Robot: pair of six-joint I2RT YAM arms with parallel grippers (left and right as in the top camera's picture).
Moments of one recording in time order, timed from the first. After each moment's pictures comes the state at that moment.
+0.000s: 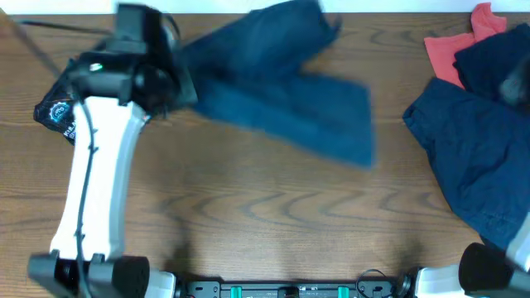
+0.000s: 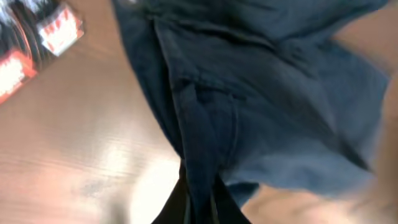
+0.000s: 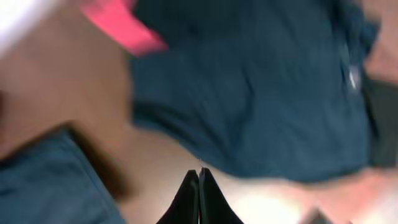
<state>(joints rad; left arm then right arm) -0.12 1.62 1.72 -1.33 0.11 -0.38 -0.28 1.63 2.01 -1.55 0.24 0.46</state>
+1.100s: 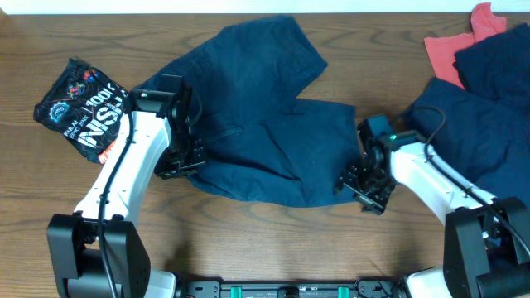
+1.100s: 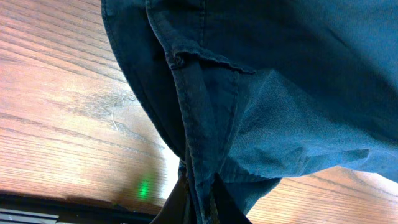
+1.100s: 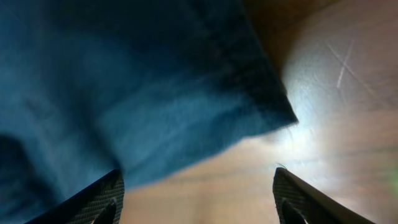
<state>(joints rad) -0.13 1.63 1.27 -1.30 0.07 -0.38 0.27 1.63 0.86 -0.88 -0.27 0.85</state>
